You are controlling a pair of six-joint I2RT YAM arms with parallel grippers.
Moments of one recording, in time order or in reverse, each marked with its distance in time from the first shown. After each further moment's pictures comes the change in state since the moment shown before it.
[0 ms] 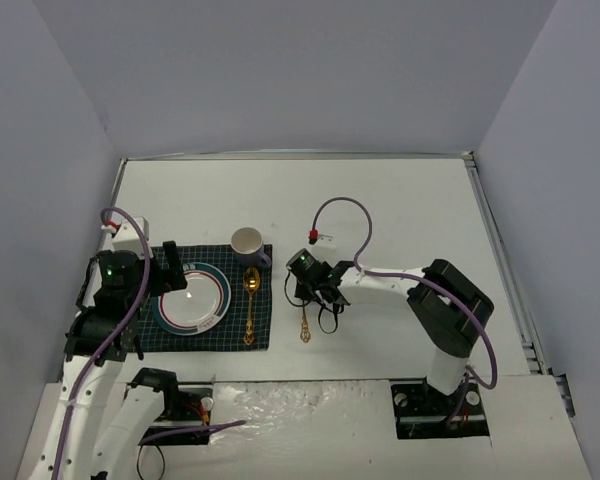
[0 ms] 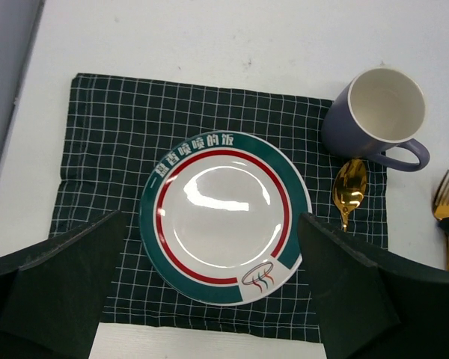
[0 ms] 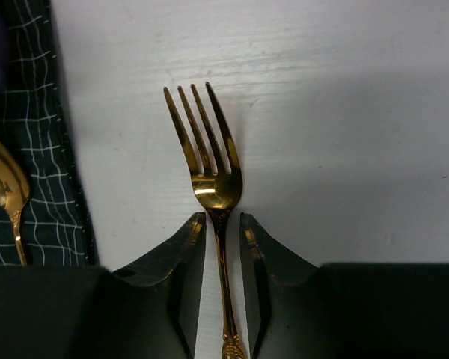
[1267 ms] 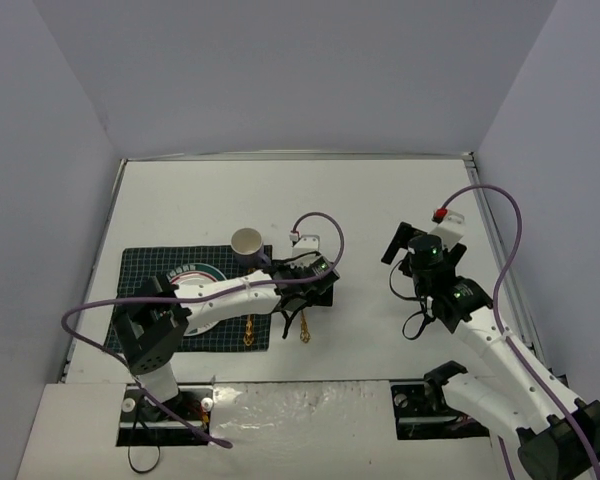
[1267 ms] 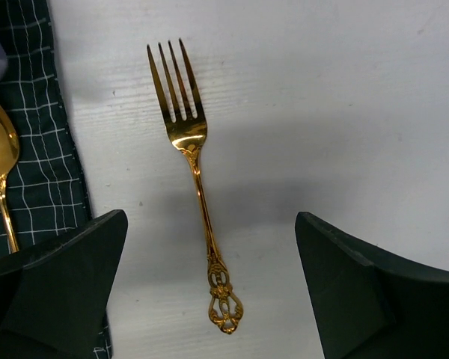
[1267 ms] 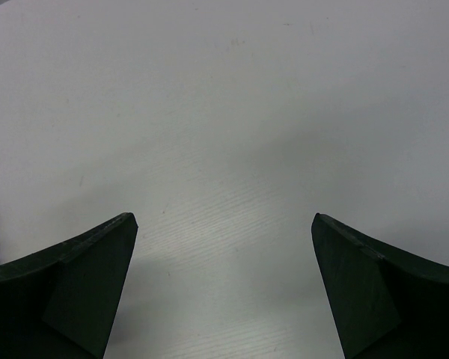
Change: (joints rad) left arm -0.909 1.062 0.351 0.188 -0.294 -0.664; right arm -0.457 -0.881 -0.247 -0.206 0.197 -0.346
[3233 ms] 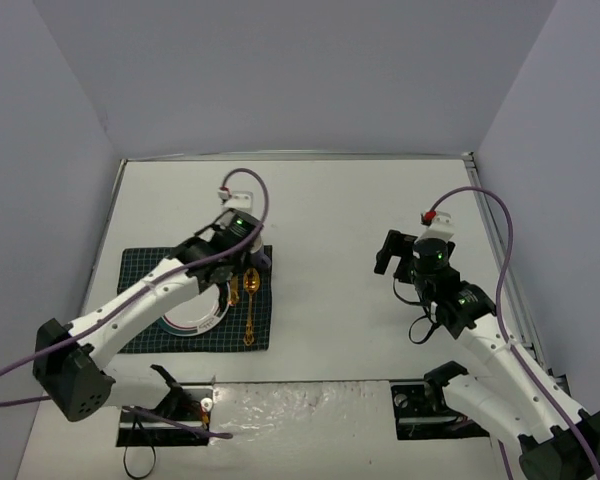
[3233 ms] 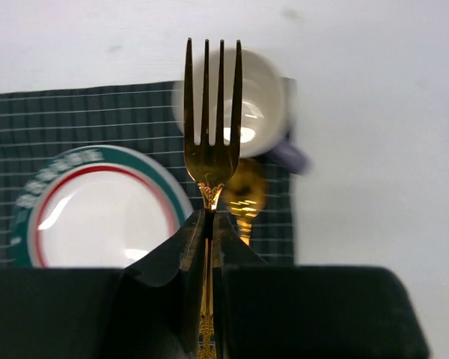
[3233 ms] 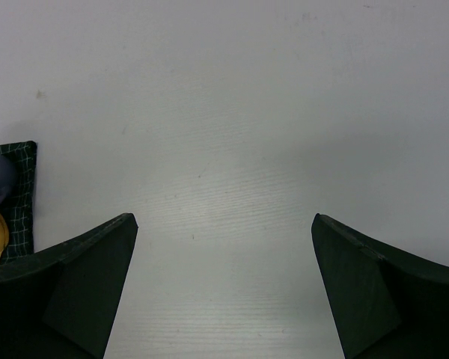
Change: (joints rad) left arm 0.292 -0.367 -0.023 -0.167 -0.049 0.356; right arm -0.006 -0.051 -0.024 0.007 -0.223 -0.106
